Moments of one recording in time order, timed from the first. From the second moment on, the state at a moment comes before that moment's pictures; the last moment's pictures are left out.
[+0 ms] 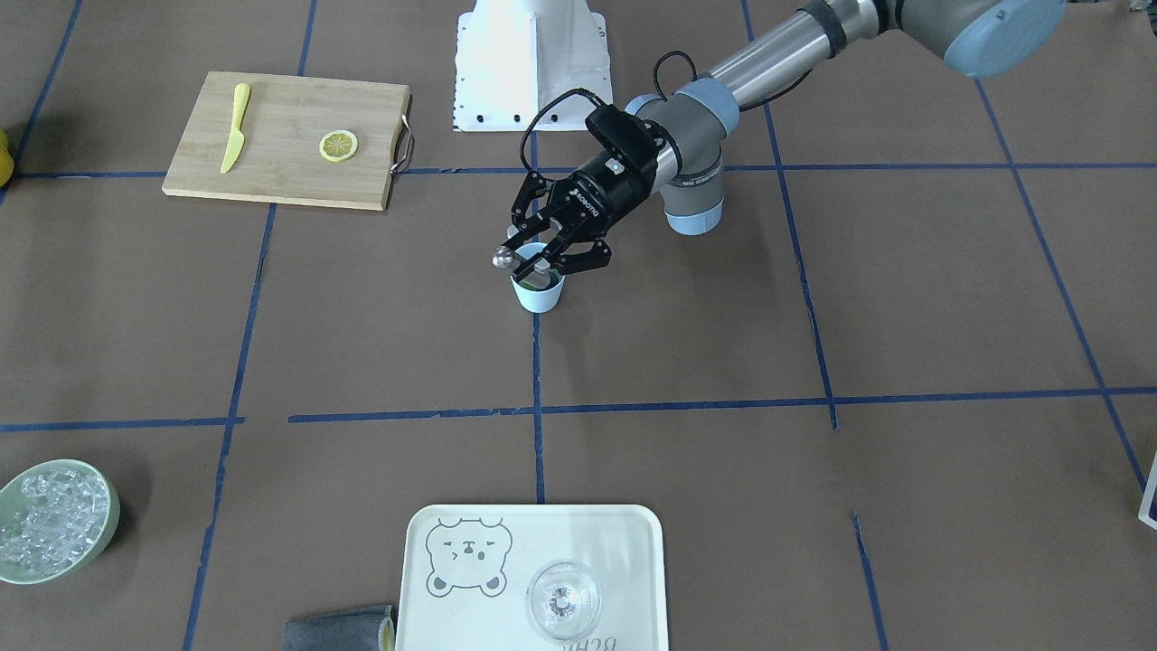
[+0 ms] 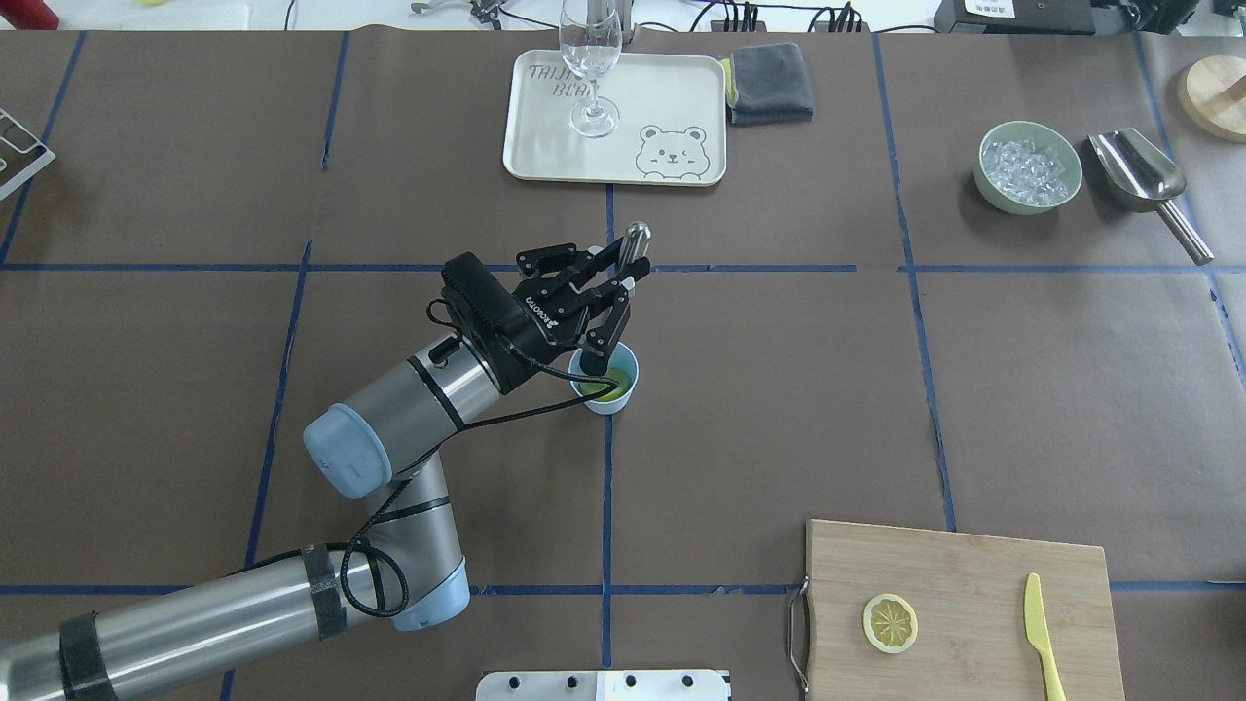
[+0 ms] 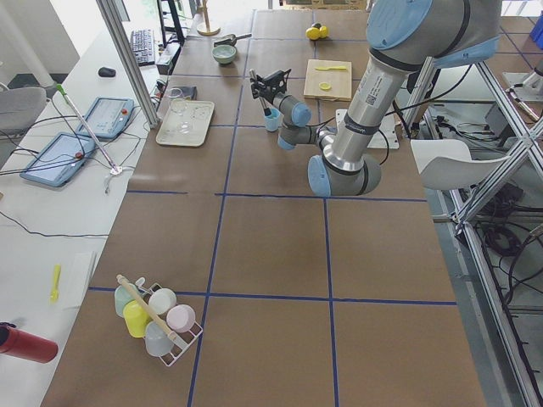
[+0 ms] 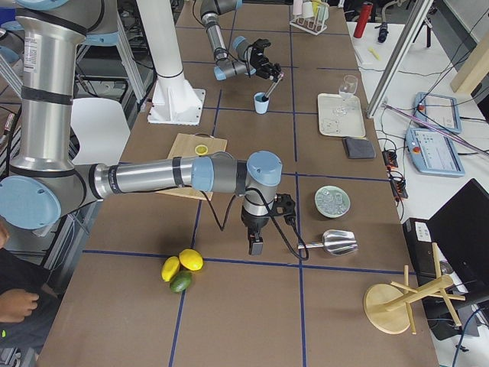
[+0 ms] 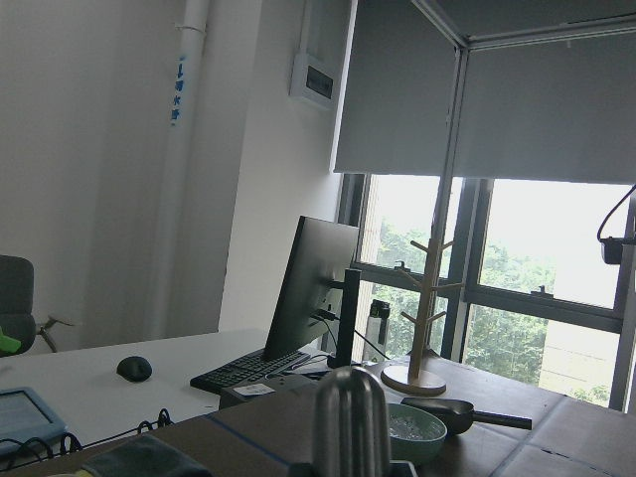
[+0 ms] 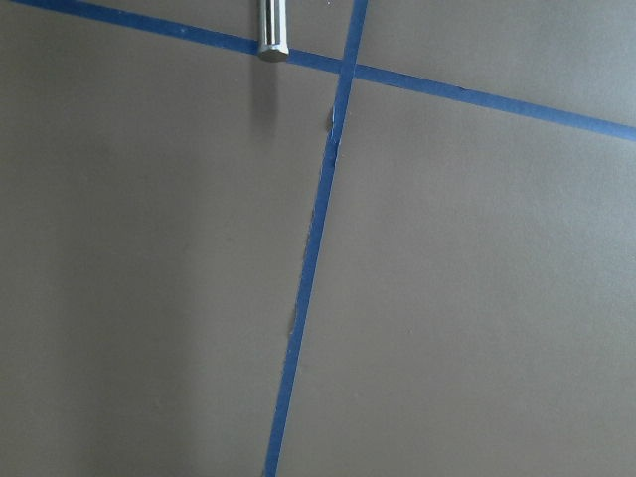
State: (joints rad) left arm -0.37 -2.27 -1.18 -3.40 -1.17 -0.41; right arm 1.50 -1.72 1.88 -1.77 2.21 -0.15
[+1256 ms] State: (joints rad) left arm -0.40 -2.24 -1.38 -3.33 -1.15 -0.51; right arm 1.50 -1.72 1.87 -1.77 2.22 -0.15
